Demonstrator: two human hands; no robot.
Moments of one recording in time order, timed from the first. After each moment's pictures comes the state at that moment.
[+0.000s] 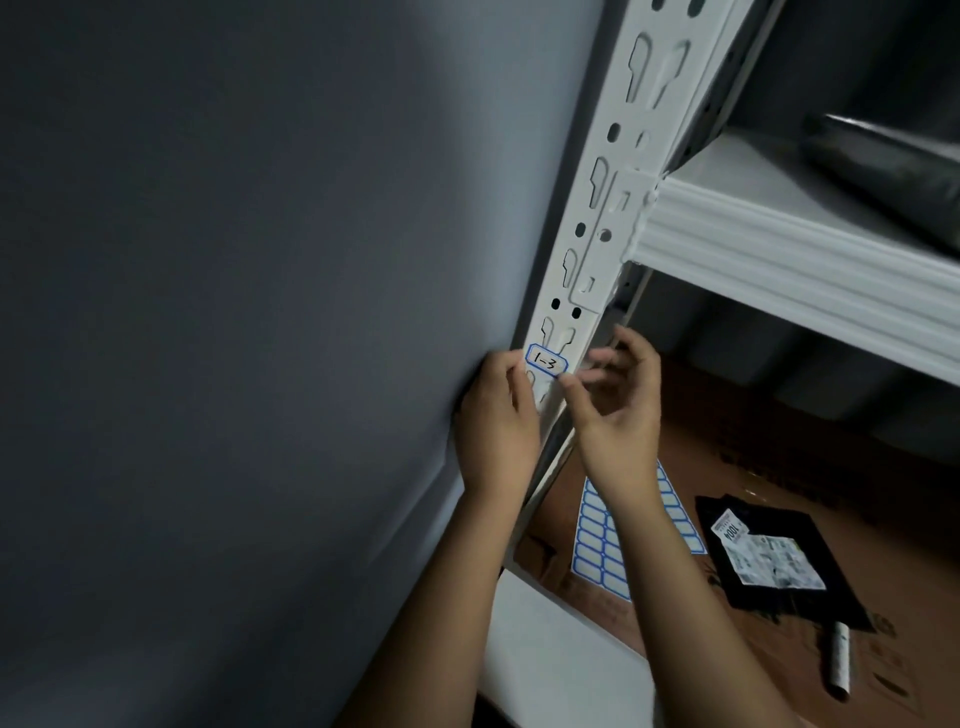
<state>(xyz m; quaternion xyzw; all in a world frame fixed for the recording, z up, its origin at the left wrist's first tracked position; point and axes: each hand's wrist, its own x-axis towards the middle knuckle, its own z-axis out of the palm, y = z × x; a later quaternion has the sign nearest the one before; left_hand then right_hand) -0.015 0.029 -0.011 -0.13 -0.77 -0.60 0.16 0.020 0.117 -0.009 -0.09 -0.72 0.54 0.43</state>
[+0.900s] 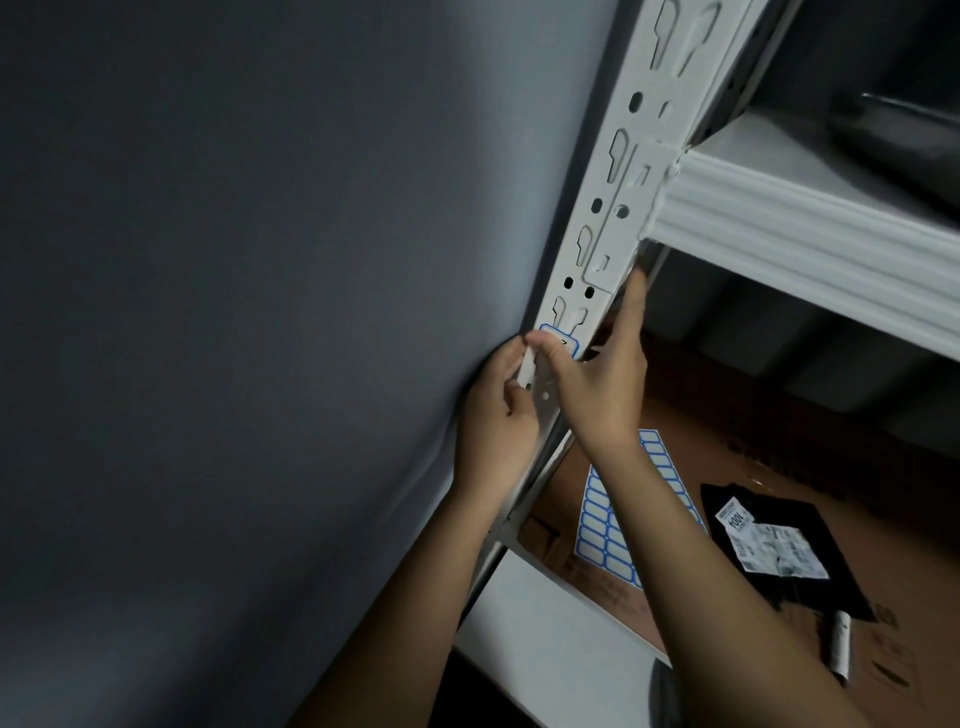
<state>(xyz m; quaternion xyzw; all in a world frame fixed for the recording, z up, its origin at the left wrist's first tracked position) -0.016 0.018 -0.032 -0.18 -0.66 -0.73 -0.03 0.001 0.107 0.011 -0.15 -0.81 0.40 0.41</state>
